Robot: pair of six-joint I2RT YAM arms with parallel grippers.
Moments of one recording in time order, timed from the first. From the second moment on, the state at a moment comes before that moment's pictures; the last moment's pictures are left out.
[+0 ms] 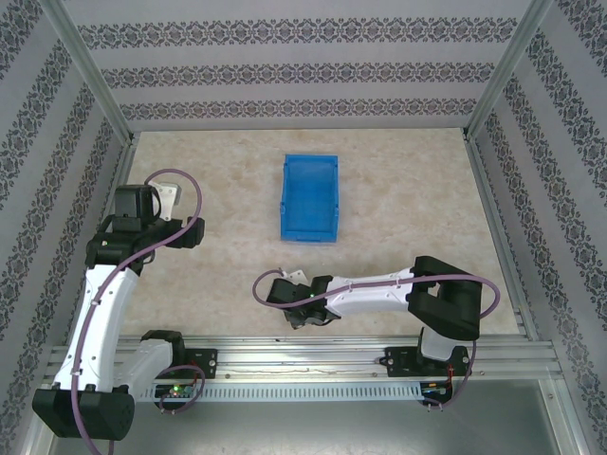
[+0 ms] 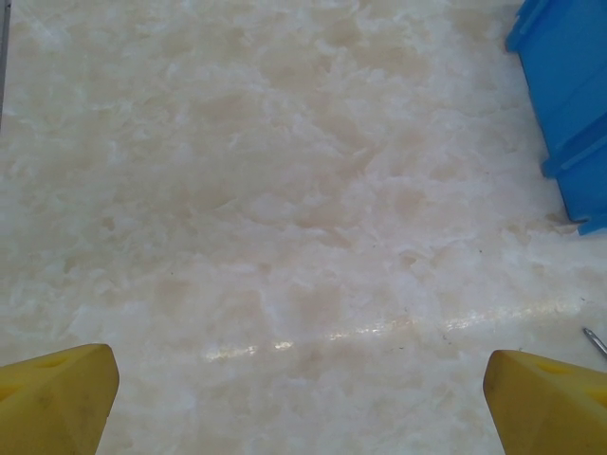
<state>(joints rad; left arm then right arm) 0.01 0.94 1.03 -0.91 0.06 0.10 1.25 1.71 0.94 -0.54 0.18 0.83</state>
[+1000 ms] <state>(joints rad) 0.01 0.87 1.05 -1.02 0.32 0.15 1.04 1.31 0.92 -0.69 0.14 0.71</state>
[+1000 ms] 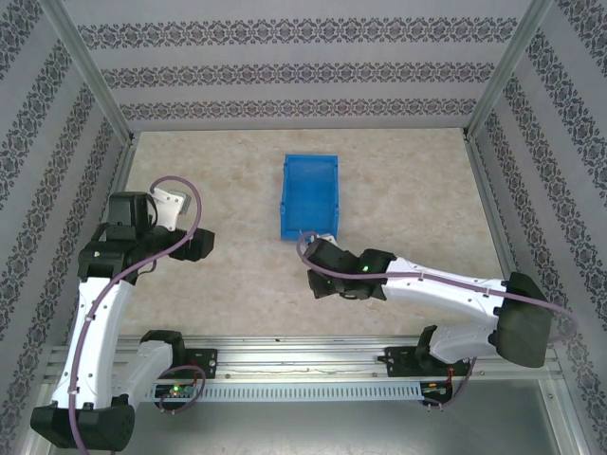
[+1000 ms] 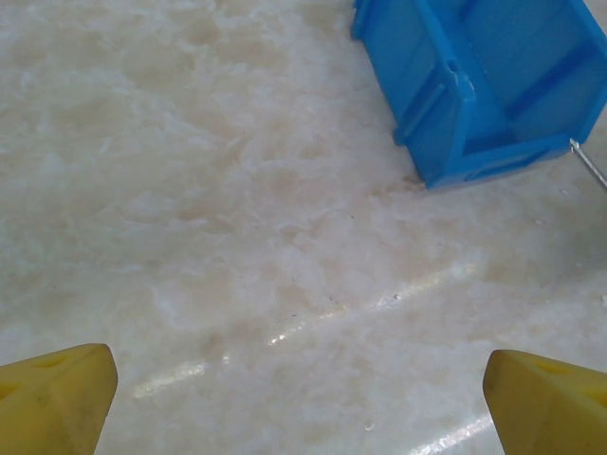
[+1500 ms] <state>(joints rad) 0.01 0.80 1.01 -1.07 0.40 0.19 0.76 1.47 1.16 -0.73 0.04 0.57</state>
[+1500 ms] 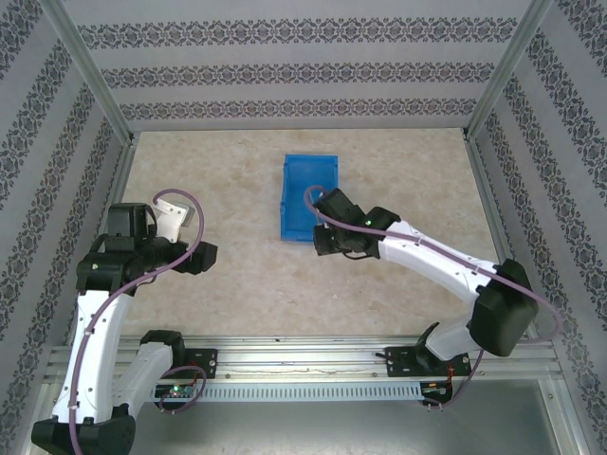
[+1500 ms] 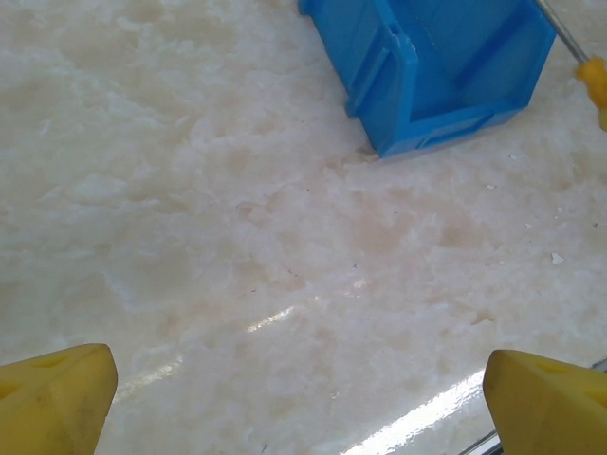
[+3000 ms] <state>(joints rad) 0.01 0.77 1.01 -1.08 0.39 0.23 0.59 2.23 1.77 -0.74 -0.05 0.52</state>
